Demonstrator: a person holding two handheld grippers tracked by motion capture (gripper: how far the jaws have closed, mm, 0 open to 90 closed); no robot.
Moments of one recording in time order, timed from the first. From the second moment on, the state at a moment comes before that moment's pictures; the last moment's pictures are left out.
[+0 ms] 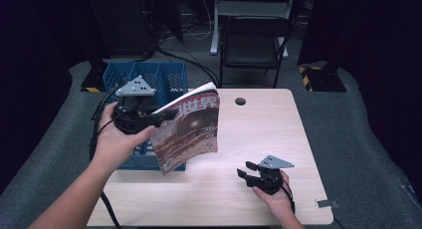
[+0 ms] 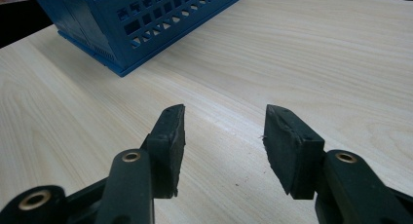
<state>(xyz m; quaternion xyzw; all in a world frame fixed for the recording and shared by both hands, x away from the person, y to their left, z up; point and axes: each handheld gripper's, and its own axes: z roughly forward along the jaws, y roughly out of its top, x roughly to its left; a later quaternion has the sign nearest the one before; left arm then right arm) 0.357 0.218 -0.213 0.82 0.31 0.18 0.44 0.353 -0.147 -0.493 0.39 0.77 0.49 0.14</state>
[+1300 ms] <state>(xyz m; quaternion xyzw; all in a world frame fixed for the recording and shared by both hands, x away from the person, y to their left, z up) 0.339 0.312 -0.212 0.79 0.39 0.22 0.42 0.354 -0.147 -0.494 0.39 0.77 0.49 0.14</state>
